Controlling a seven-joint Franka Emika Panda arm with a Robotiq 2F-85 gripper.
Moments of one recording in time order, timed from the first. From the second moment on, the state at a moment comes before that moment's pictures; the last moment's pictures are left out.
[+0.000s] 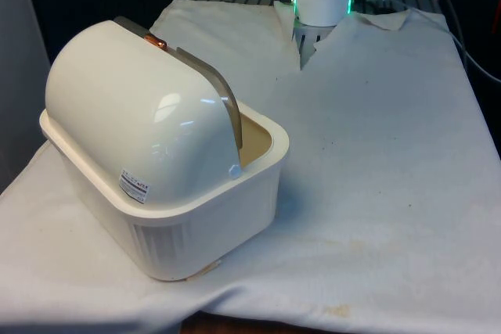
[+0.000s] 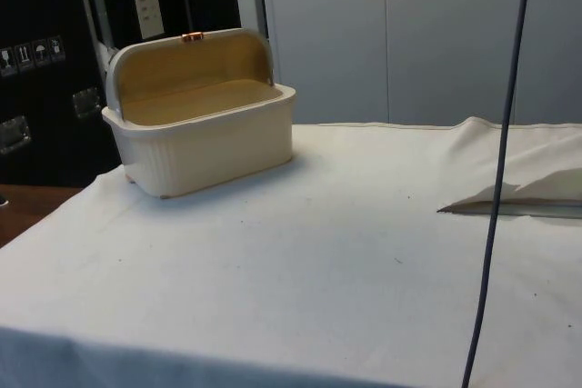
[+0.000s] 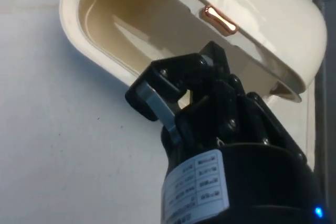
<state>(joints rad) 0.18 0.13 -0.39 -1.98 -0.13 2.72 0.59</state>
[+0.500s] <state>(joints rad) 0.18 0.13 -0.37 -1.93 -0.06 2.59 0.48</state>
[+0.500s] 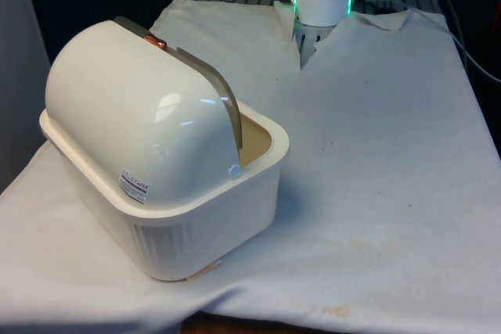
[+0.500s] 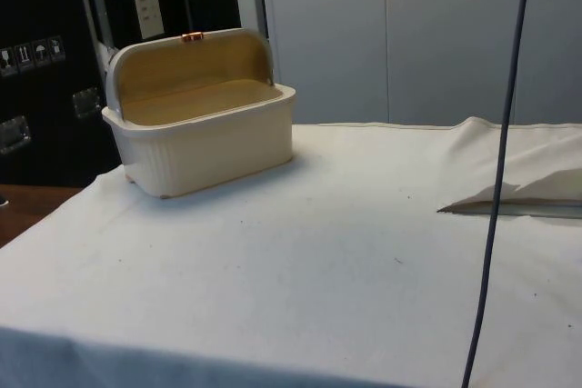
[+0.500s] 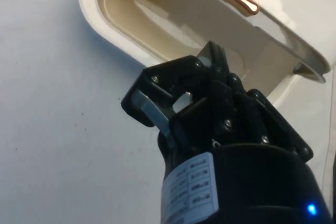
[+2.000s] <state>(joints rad) 0.14 0.35 -0.43 -1.61 -0.04 2.30 0.38</state>
